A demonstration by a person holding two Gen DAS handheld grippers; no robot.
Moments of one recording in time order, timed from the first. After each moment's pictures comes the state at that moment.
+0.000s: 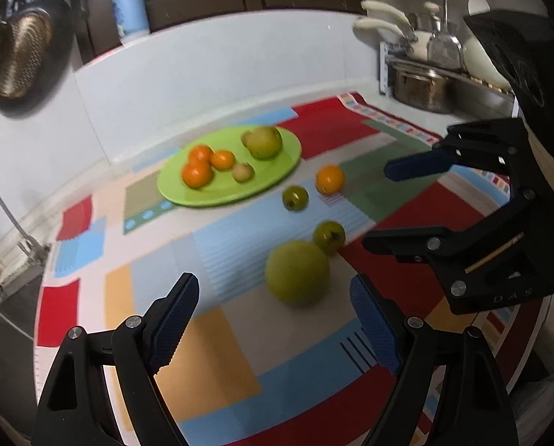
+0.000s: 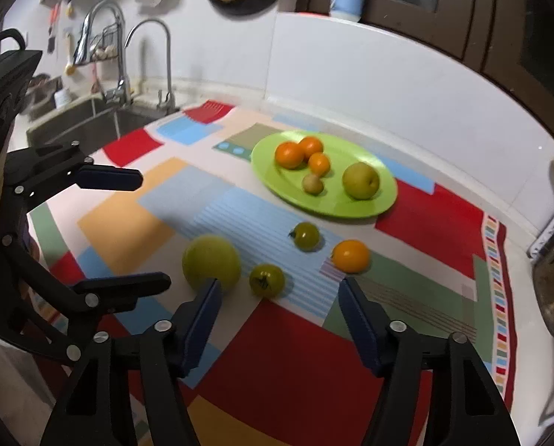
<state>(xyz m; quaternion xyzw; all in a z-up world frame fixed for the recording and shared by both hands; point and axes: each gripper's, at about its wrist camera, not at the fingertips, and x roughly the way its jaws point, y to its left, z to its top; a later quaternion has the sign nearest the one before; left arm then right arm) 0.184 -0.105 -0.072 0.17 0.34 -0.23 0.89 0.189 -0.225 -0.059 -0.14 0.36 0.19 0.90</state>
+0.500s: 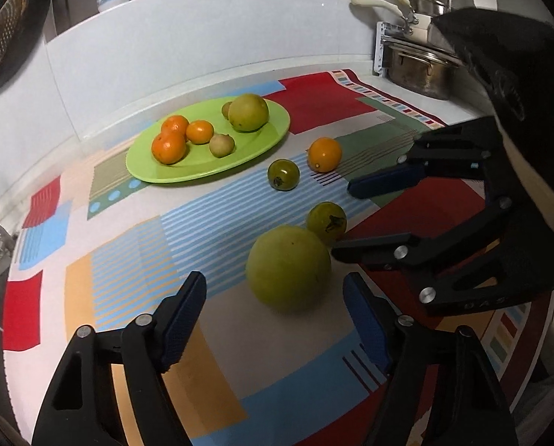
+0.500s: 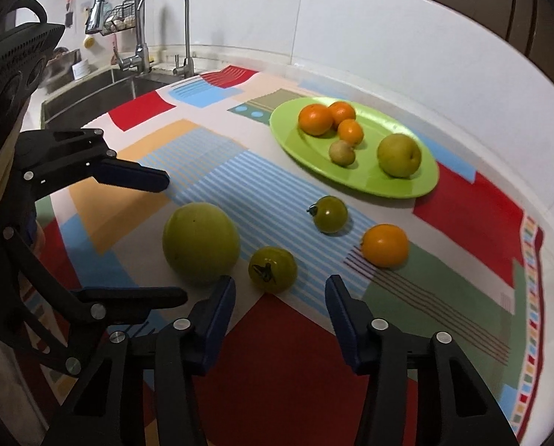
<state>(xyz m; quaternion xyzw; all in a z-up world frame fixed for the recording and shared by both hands) 0.211 -0.114 -0.098 0.15 0.38 -0.26 0.87 0.226 -0.220 -0.099 -0.16 0.40 0.25 0.87</state>
